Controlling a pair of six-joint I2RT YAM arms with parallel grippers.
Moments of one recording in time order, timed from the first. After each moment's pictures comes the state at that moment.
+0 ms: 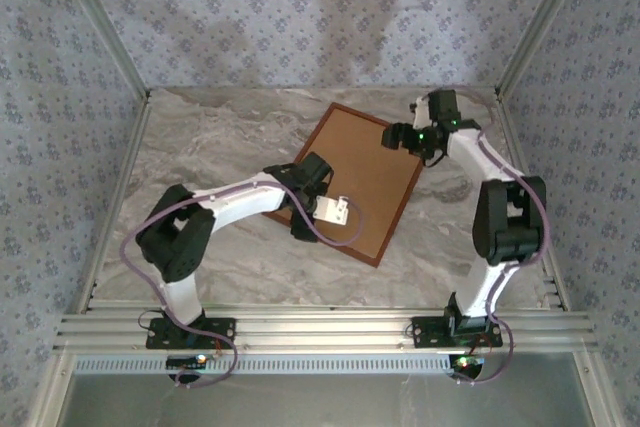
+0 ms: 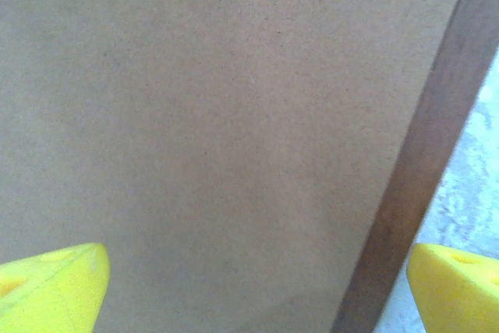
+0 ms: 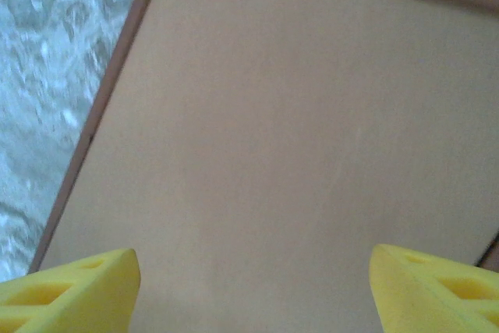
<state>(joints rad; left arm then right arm) -0.79 1.79 1.21 -0.60 0.11 0.99 0.11 1.74 1.32 -0.51 -0.39 0.29</state>
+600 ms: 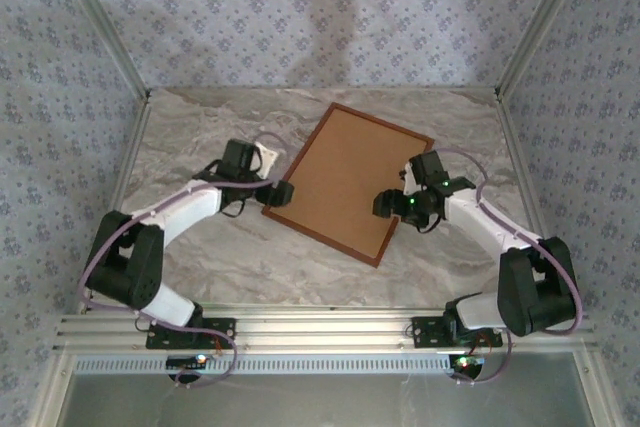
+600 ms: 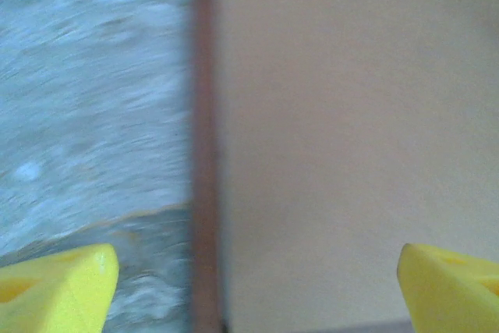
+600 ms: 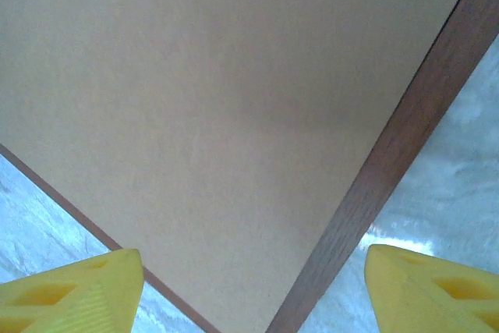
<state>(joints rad) -0.39 1.53 0.91 -0.27 0.22 -0.08 0.31 1.35 0.82 -0.62 -0.35 0.46</state>
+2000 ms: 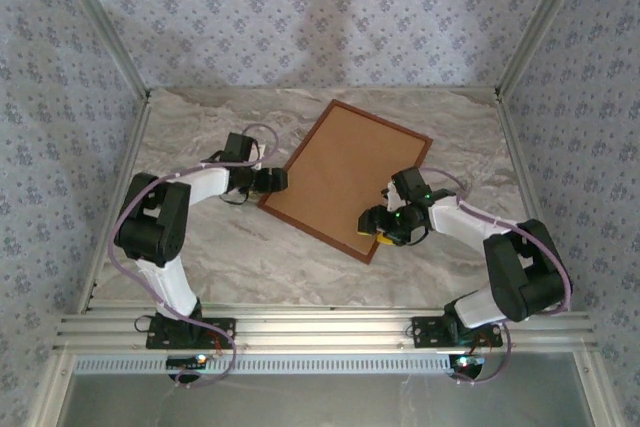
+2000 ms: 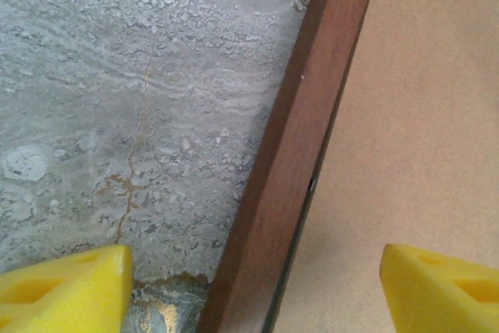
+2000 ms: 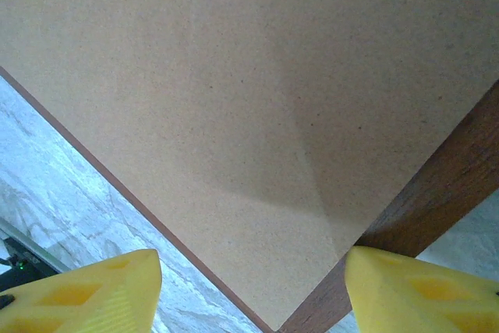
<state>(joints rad) -0.32 1.81 1.02 -0.20 0.30 -0.33 0.40 1.45 0.72 -0.45 -0.51 0.60</state>
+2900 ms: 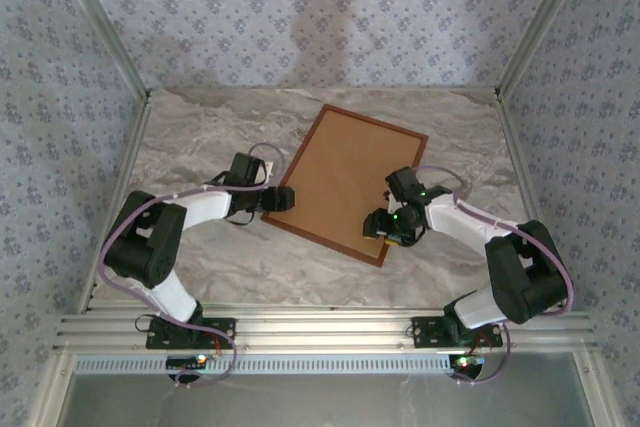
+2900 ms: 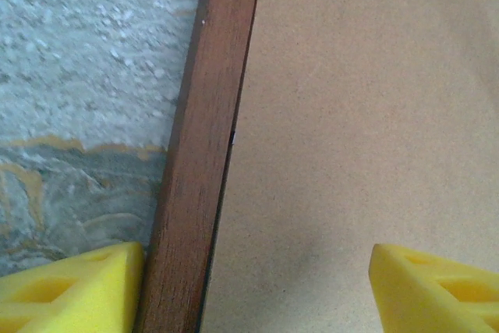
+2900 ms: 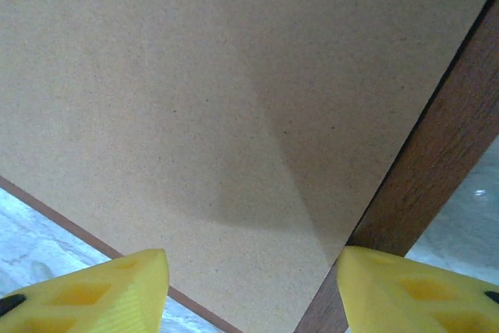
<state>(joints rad) -0.43 1.66 0.81 -0.11 0.30 -0.40 0.45 1.44 0.77 -0.62 -0.30 0.58</state>
